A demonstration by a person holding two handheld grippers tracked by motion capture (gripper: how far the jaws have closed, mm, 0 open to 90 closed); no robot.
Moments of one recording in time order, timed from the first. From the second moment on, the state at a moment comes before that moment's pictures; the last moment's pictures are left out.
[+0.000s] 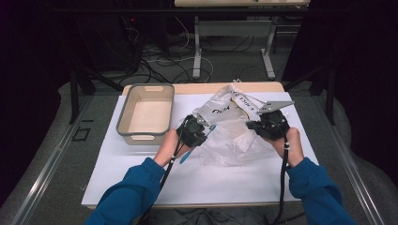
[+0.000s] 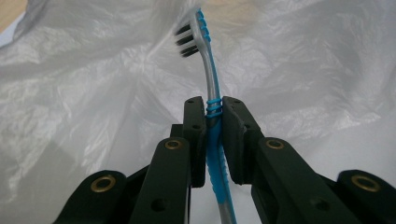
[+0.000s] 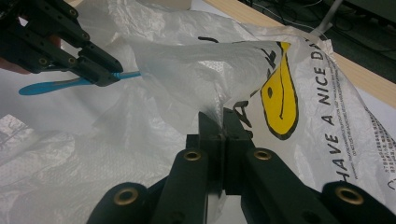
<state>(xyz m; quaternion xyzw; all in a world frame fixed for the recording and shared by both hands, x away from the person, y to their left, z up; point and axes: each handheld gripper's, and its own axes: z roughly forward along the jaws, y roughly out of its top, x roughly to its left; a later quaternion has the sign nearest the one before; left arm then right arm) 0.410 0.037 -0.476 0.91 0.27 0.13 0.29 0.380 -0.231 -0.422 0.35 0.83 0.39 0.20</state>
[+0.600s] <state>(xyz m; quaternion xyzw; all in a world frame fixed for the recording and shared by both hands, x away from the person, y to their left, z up) 0.423 0.016 -0.478 0.89 0.29 0.16 0.30 0.379 -0.231 -0.421 0.35 0.83 0.39 0.21</state>
